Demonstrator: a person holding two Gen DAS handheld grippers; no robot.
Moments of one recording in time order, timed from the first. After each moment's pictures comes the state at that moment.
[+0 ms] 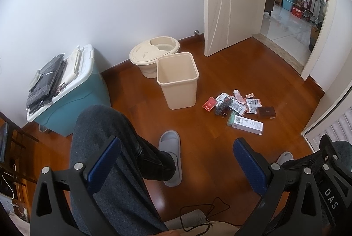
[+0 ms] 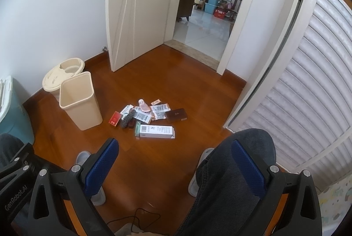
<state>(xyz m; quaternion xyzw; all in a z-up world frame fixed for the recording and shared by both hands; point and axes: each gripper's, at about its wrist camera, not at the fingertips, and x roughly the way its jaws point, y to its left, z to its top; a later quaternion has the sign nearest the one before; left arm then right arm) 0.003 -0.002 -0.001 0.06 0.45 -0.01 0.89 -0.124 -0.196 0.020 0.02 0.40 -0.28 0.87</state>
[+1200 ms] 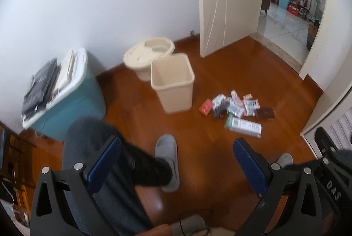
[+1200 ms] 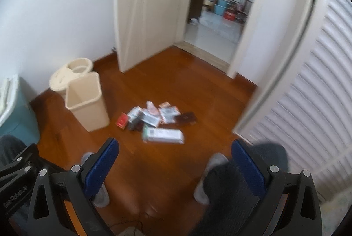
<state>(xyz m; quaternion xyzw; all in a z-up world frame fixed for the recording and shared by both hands) 0.043 -0.015 -0.003 0.07 0.43 -0.02 0.90 -0.083 -0.229 0.005 0.03 0.39 -0.20 0.90</state>
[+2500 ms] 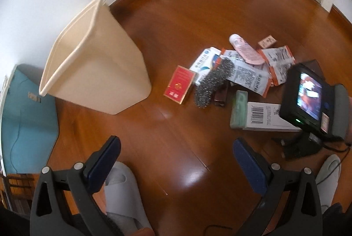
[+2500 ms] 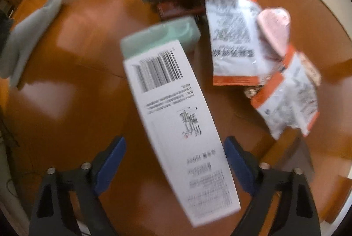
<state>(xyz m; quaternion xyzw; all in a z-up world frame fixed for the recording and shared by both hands) 0.271 -0.199 -0.376 0.21 0.54 -0.04 0.81 0.232 -0.398 -0.546 -0.23 0.65 0.25 0.68</state>
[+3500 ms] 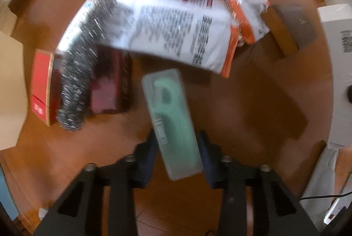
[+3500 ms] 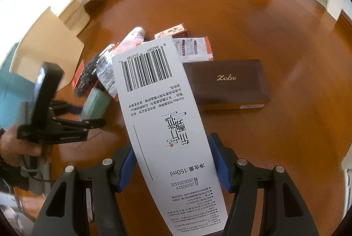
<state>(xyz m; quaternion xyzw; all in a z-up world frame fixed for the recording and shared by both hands) 0.329 -0.295 -0.573 0.19 0.66 -0.22 0.69 0.171 -0.572 -0.476 0.13 0.55 0.03 0.83</state>
